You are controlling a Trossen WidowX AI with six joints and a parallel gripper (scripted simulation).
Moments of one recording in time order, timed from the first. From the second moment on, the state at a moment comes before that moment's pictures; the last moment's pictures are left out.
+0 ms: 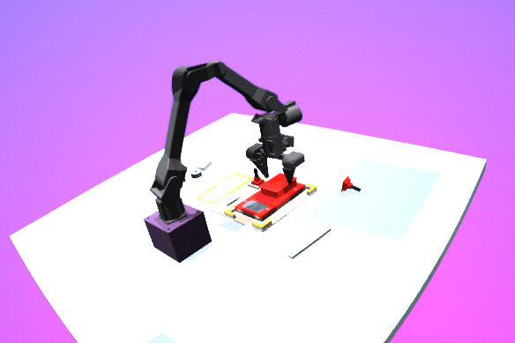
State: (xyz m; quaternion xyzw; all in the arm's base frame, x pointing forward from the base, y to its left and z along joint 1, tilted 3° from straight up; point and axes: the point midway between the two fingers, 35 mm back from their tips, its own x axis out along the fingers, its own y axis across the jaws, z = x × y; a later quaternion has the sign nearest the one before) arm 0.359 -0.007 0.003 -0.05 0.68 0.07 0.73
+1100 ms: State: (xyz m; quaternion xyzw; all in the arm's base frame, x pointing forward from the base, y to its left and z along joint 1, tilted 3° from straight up) arm 0.360 -0.006 -0.013 -0.05 0.68 0.07 0.73
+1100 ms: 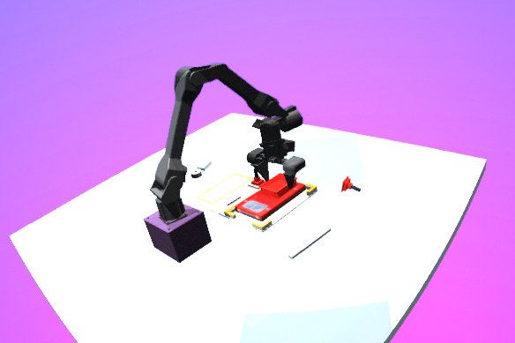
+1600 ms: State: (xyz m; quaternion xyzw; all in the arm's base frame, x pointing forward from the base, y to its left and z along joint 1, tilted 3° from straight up) arm 0.360 -0.006 -0.014 -0.05 0.68 0.07 0.73
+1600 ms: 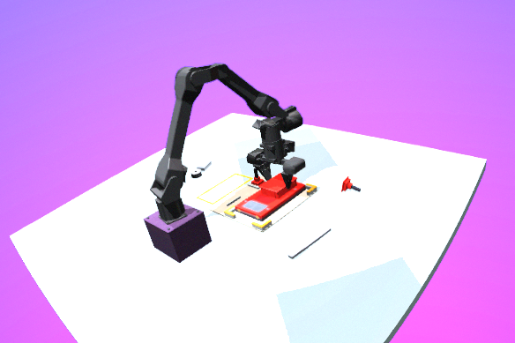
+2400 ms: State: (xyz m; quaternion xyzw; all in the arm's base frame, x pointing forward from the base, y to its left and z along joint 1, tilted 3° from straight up) arm 0.358 -0.006 -0.007 -0.04 0.69 0.07 0.72
